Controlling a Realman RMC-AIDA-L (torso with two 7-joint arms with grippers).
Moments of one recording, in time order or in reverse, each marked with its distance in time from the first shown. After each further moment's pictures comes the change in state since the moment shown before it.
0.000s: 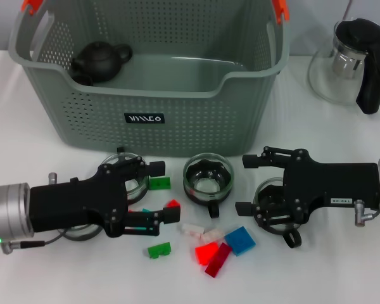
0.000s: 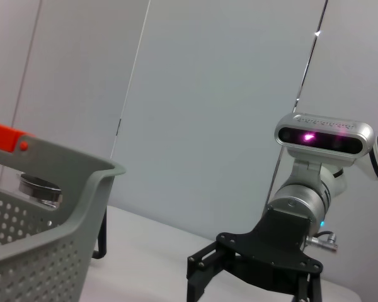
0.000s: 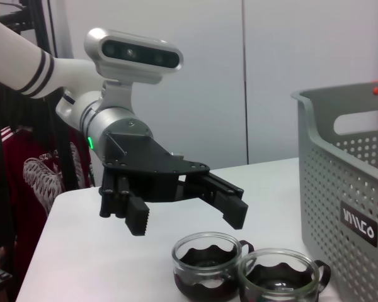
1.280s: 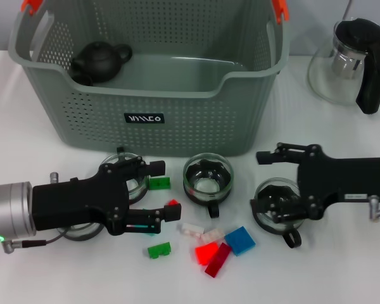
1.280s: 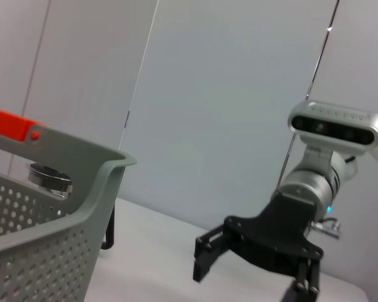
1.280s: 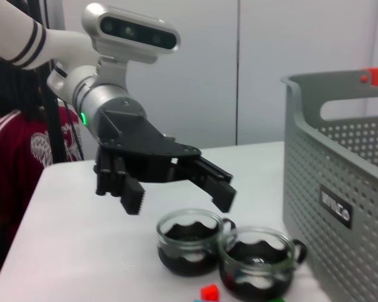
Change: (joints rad) left arm -0.001 -0.005 0.009 0.008 0.000 -0.024 -0.024; right arm -0.029 -0.007 -0.028 -0.106 -0.011 -0.009 0.028
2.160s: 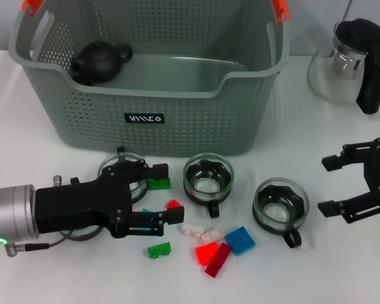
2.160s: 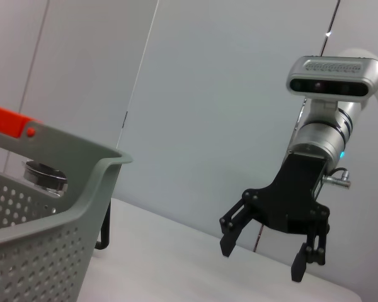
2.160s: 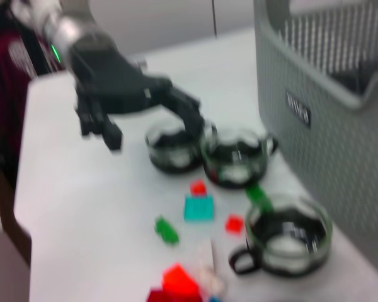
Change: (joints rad) left arm 0.002 -0.005 0.000 -0.009 0.001 0.001 -0.006; right arm -0.024 -0.009 -0.026 -0.551 -0.251 -0.246 0.520
